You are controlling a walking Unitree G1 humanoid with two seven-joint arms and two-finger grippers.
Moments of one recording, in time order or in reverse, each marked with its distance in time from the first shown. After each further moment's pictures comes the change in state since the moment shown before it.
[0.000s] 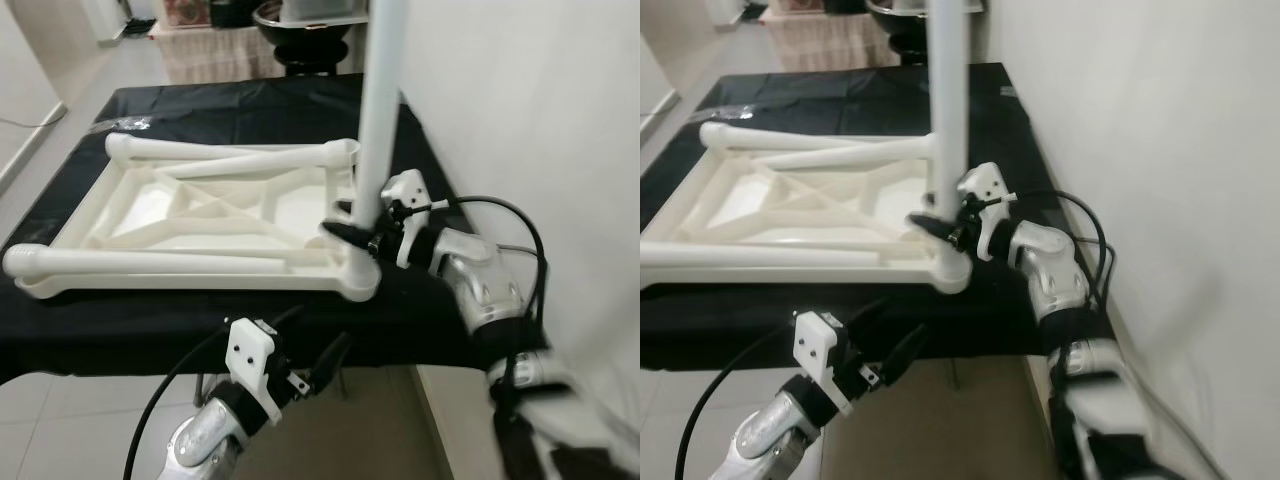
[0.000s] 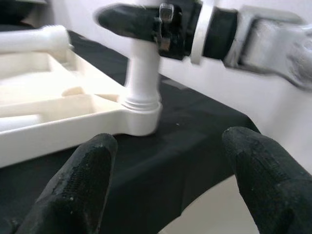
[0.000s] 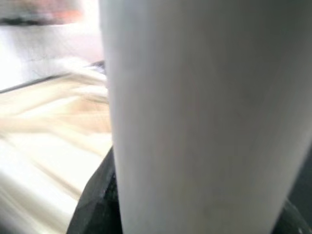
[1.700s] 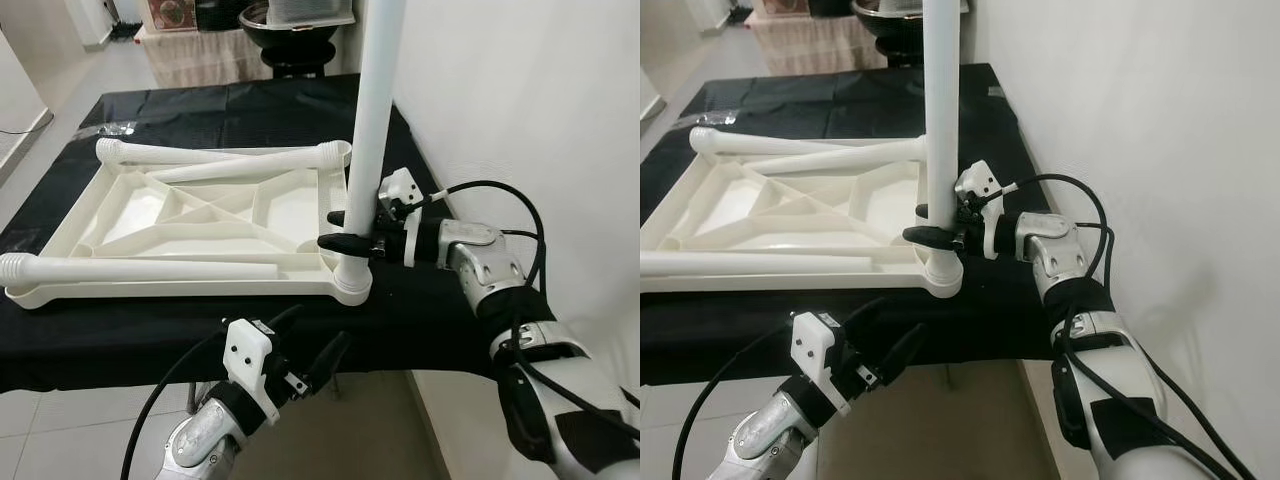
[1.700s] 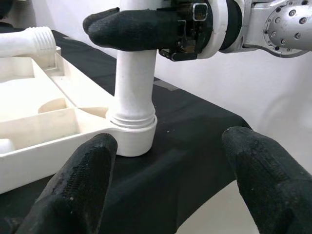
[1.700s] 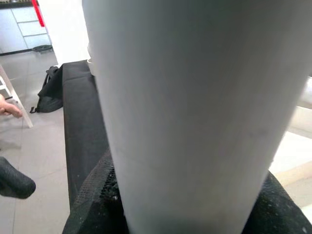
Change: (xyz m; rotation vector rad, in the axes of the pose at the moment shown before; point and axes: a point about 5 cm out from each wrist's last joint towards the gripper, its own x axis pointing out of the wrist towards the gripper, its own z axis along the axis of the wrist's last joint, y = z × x) left arm 0.002 0.001 0.001 0.008 -0.014 0.000; right arm 0.023 -0.020 0.027 -0.040 0.072 0.789
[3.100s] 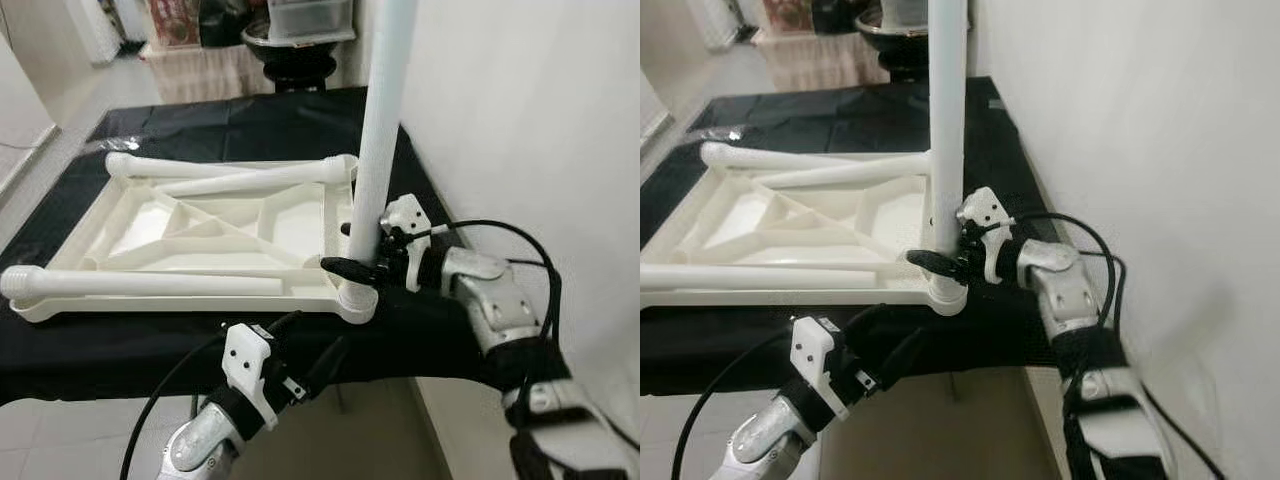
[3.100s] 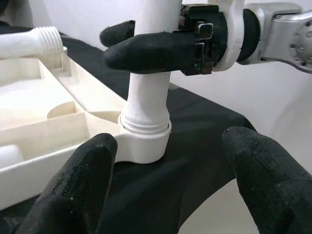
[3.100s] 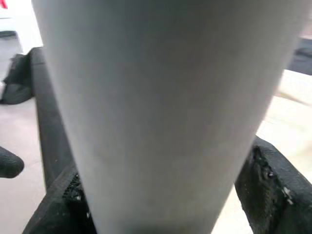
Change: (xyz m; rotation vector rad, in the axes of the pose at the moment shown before) left arm 0.000 0.001 0.001 0.005 -0.008 -0.008; right arm -0.006 0.016 -0.004 -0.075 0.045 -0.091
